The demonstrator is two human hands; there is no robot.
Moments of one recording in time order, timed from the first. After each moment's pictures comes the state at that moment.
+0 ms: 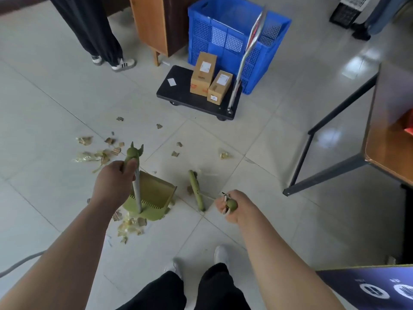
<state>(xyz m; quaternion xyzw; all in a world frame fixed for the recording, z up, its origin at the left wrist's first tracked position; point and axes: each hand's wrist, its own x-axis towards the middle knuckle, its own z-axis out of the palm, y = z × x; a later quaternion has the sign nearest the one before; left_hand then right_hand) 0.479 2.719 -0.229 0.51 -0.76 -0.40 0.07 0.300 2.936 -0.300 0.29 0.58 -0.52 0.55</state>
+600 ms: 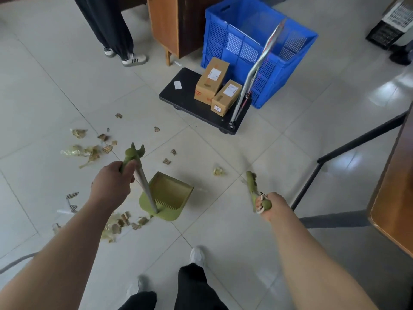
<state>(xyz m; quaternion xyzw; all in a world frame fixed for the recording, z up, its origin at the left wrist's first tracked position) 0.316 2.747 -0.249 0.58 -0.71 -0.40 0.08 0.032 2.994 -0.334 0.31 0.63 -0.55 0.46</state>
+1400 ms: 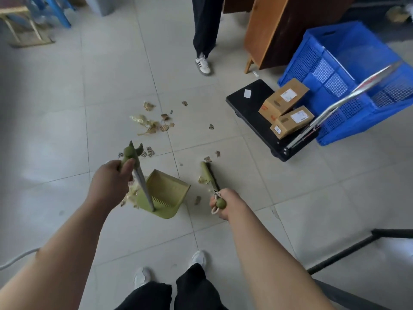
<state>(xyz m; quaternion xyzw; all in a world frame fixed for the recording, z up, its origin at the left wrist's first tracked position) 0.409 2.776 -0.249 0.74 -0.54 -0.37 0.17 0.152 2.835 -0.340 0.12 0.66 -0.32 0.67</state>
